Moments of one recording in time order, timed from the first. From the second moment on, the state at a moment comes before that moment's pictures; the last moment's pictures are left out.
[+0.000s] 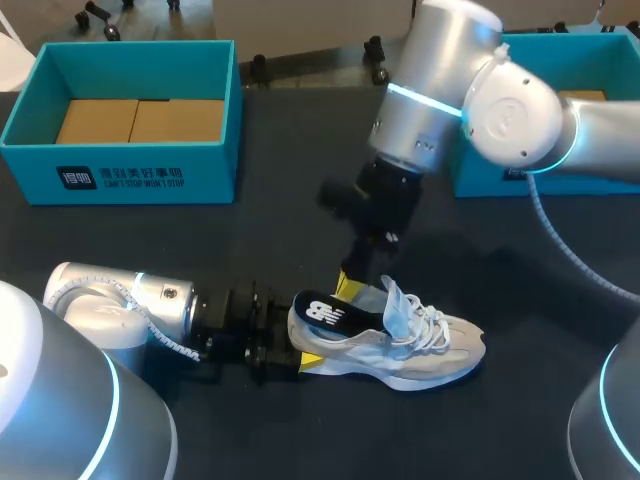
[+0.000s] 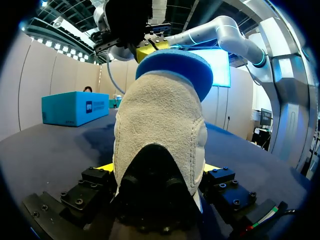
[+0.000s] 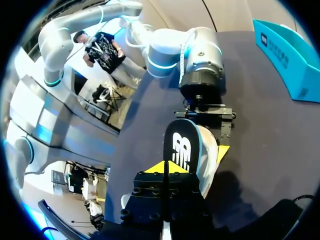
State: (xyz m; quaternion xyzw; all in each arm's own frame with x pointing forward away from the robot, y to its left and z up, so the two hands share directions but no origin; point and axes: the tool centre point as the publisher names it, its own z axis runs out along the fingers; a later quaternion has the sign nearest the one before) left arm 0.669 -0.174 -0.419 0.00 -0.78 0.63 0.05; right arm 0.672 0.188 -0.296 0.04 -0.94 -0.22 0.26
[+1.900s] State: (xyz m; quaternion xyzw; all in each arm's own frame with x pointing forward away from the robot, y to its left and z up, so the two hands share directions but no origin) left arm 0.669 -0.174 -0.419 0.00 -0.78 0.63 0.05; right arm 0.702 0.196 -0.324 0.10 -0.89 -0.24 0.37
